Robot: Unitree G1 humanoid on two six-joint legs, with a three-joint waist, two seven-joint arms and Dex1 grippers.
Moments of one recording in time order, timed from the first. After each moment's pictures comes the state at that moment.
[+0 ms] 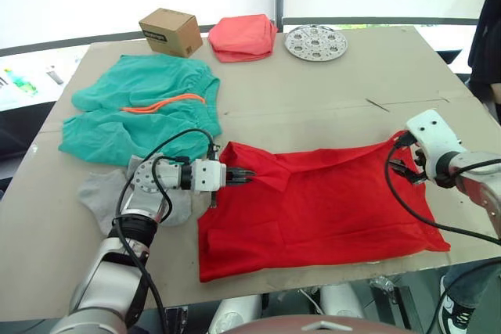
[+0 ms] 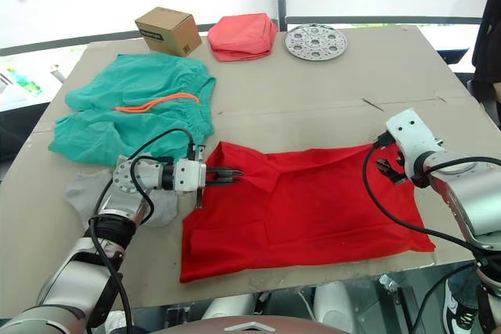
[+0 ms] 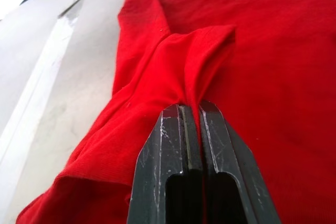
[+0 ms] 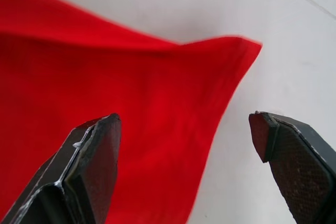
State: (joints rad) left arm -0.50 0.58 -0.16 0.65 -0.18 -0.75 -1.33; right arm -0.40 -0.89 0.06 -0.53 0.29 1.44 0.33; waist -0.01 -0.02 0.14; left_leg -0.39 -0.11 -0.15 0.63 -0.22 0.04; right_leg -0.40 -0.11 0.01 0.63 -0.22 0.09
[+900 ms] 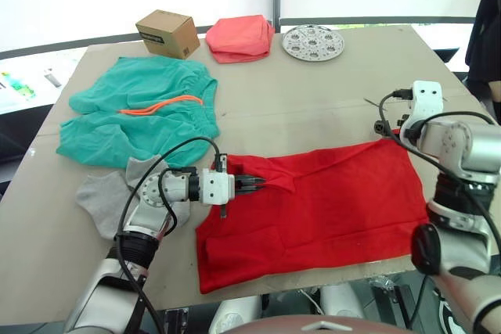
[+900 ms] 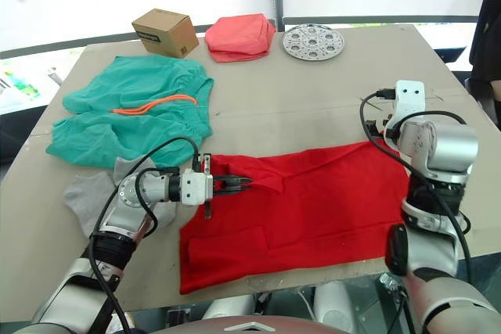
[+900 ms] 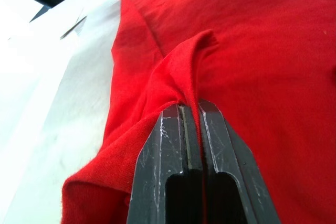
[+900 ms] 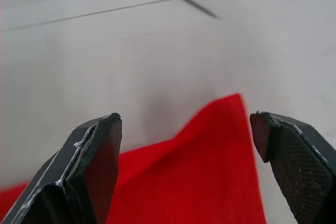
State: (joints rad) left arm -0.36 0.57 -0.19 0.35 -0.15 -0.63 -1.19; right arm -0.81 -0.27 -0.34 -0.04 0.06 1.49 -0.03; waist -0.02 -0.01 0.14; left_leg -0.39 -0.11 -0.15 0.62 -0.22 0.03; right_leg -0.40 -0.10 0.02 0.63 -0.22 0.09
